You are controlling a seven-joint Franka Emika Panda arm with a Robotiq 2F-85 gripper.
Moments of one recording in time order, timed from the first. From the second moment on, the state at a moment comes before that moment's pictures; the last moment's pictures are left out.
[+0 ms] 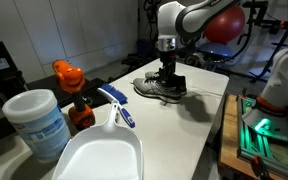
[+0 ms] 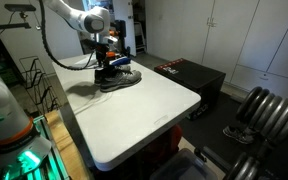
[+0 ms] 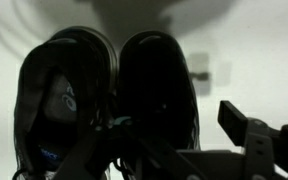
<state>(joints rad) 0.14 0.07 0.19 -2.17 0.11 2.11 0.28</state>
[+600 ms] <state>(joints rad) 0.15 0.10 0.19 -2.15 0.13 2.11 0.27</state>
